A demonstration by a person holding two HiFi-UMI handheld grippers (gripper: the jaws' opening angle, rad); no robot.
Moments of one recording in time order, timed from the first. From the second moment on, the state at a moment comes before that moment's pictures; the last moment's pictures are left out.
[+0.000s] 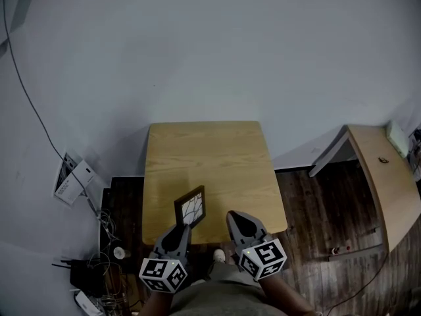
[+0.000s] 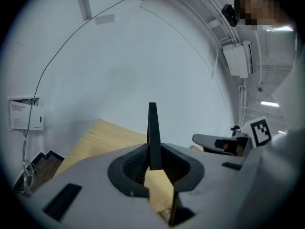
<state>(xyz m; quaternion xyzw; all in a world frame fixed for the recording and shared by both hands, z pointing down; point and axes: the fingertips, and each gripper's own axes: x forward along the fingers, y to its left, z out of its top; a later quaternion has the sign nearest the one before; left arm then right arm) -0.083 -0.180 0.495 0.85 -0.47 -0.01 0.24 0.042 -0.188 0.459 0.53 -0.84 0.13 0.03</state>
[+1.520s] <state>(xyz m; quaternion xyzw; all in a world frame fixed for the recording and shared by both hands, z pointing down) -0.017 -0.304 0.589 0.78 -0.53 0.01 0.34 0.094 -0.293 0.500 0.45 -0.88 0.15 0.06</state>
